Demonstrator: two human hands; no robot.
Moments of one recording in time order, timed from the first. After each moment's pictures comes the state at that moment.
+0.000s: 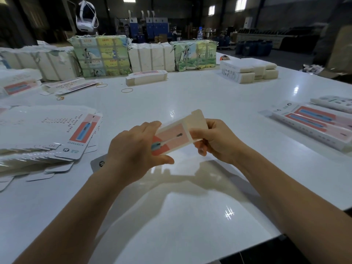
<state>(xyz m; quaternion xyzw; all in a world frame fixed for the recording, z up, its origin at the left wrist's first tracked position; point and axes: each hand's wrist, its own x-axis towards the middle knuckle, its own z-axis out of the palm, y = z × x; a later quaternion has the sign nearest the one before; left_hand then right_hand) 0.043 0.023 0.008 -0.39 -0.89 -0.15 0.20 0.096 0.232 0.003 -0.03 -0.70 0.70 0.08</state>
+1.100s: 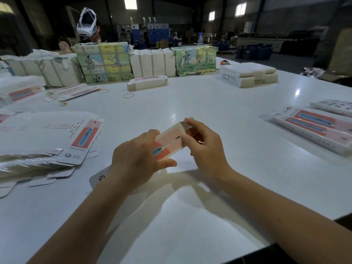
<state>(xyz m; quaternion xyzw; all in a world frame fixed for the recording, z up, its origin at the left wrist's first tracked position) 0.041 0.030 0.001 -0.34 -0.91 -0.15 0.17 0.104 0.189 -0.011 -0.03 -0.76 0.57 0.33</state>
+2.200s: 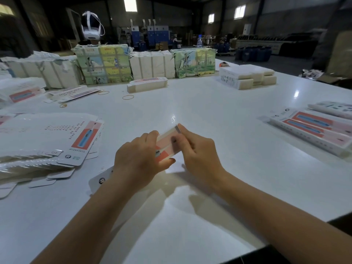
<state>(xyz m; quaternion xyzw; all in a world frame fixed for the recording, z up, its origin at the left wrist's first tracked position) 0.042 0.037 -0.004 -0.32 -0.91 -0.14 0.22 0.105 0.179 -0.012 -0.02 -0.83 0.44 0.34</state>
